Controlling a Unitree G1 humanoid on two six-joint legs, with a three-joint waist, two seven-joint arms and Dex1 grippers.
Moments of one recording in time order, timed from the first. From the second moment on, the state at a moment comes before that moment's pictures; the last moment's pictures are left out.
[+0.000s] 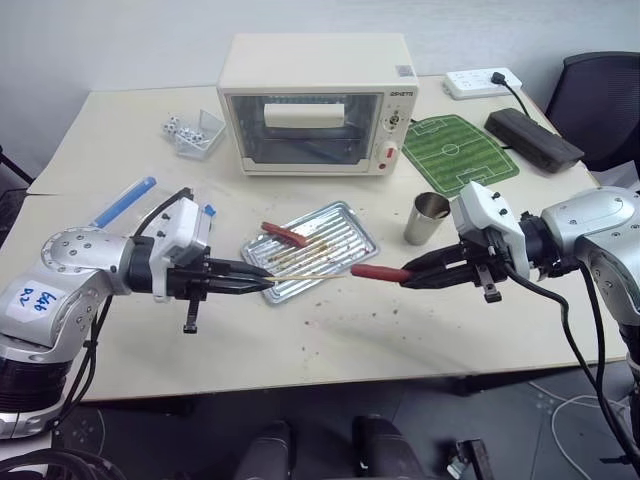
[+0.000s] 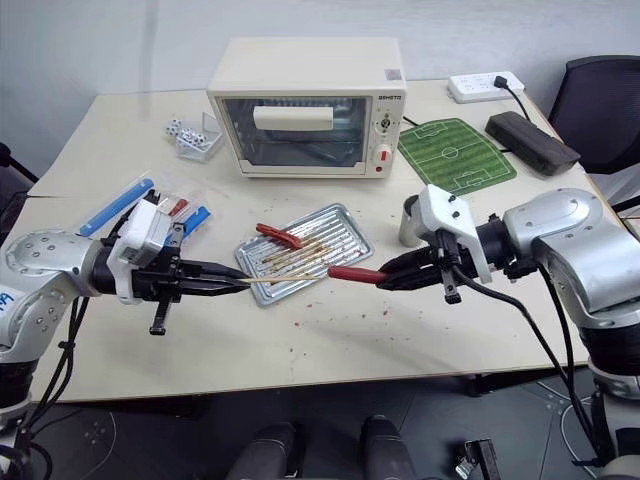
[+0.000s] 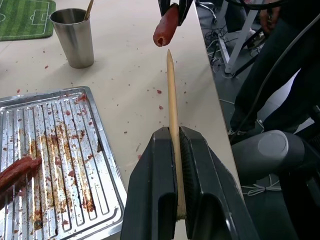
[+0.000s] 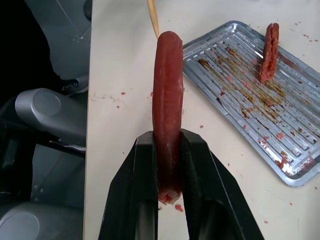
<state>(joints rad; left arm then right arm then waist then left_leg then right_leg) -0.45 0.92 0.07 -0.30 -0.65 0.58 -1.19 -0.72 -0.96 0.10 -0.30 0.52 0.79 1.39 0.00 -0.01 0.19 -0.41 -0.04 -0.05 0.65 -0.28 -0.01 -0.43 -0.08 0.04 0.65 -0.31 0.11</state>
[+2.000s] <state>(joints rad) -0.53 0.91 0.06 -0.23 -0.62 0.57 -1.23 -0.71 -0.96 0.11 -0.31 0.56 0.80 1.33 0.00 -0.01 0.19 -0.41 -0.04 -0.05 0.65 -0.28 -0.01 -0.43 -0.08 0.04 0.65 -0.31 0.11</state>
